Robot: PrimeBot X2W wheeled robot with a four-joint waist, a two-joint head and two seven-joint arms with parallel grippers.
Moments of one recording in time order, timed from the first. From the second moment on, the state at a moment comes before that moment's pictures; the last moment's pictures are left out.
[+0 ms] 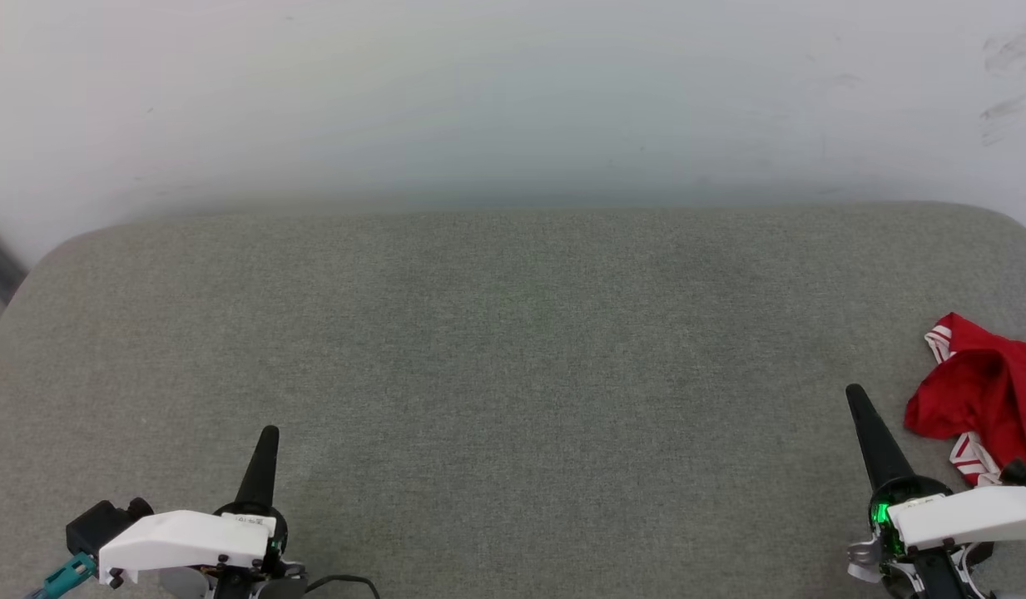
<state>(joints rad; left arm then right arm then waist) -0.05 0.11 0.04 0.22 -1.29 -0.07 0.02 -0.04 -0.08 -0.05 0.14 1.24 0.13 0.07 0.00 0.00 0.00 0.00</state>
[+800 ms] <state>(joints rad) -0.08 0.08 0.08 0.24 -1.46 -0.10 0.07 -0.07 -0.08 -0.06 0.20 1.46 0.13 0.08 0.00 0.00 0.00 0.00</state>
